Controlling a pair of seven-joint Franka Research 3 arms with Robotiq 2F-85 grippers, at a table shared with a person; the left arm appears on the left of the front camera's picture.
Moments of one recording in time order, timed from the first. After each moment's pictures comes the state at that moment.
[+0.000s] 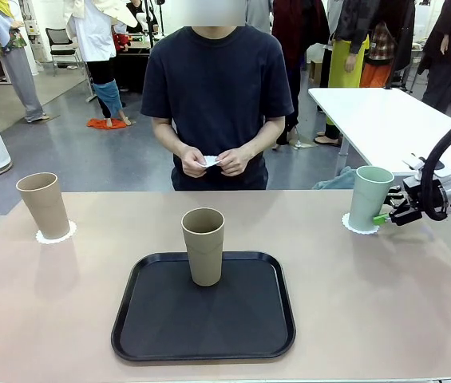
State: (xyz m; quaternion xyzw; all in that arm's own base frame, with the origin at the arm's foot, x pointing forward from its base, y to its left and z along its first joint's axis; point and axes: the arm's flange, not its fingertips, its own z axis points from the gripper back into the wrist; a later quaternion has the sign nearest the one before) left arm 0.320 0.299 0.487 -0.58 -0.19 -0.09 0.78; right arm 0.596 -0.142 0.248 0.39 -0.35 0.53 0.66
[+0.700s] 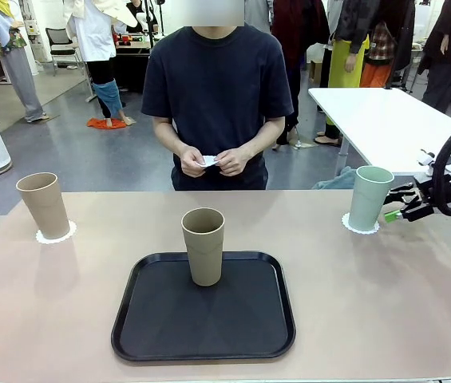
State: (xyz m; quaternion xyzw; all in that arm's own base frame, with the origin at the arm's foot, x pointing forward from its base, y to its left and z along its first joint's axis) left arm 0.320 0.299 0.487 -0.58 -0.19 -0.09 0.78; right arm 0.599 -0.175 0.268 0.36 -0.33 0.52 0.70
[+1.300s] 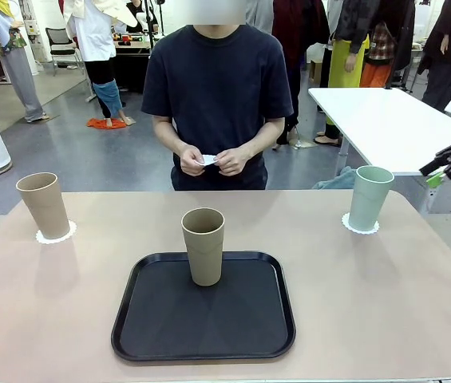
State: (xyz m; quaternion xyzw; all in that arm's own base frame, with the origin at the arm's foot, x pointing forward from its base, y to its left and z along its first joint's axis) left arm 0.320 0.299 0.487 -0.58 -0.19 -0.09 0.78; right arm 0.544 -0.188 0.437 0.27 -0.24 0.49 0.80
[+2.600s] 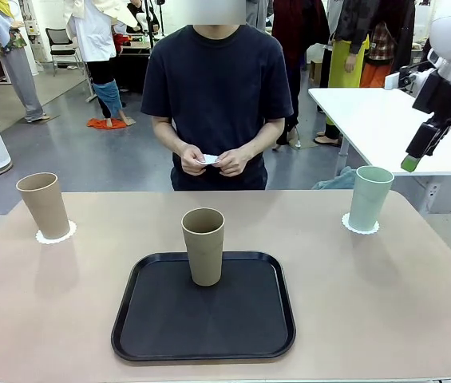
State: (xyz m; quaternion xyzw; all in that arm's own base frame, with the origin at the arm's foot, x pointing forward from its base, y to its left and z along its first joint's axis) left arm 0.321 0.299 0.487 -0.58 -0.19 -0.09 0.78; right arm 0.466 -0.017 0.548 0.01 -0.09 0.37 0.93
